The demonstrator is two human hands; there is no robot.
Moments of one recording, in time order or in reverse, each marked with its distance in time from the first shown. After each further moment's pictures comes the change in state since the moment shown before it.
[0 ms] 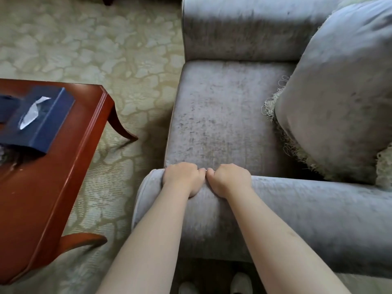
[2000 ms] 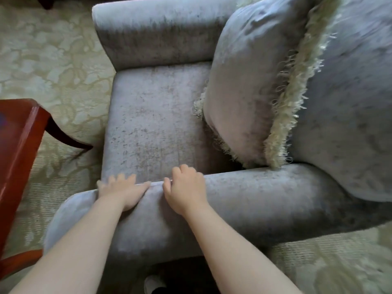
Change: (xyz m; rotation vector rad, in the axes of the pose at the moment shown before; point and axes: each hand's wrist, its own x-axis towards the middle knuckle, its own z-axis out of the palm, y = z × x) left_hand -0.050 0.077 -0.008 0.148 -0.204 -0.259; right_hand -0.088 0.101 -0.026 0.262 0.248 -0.139
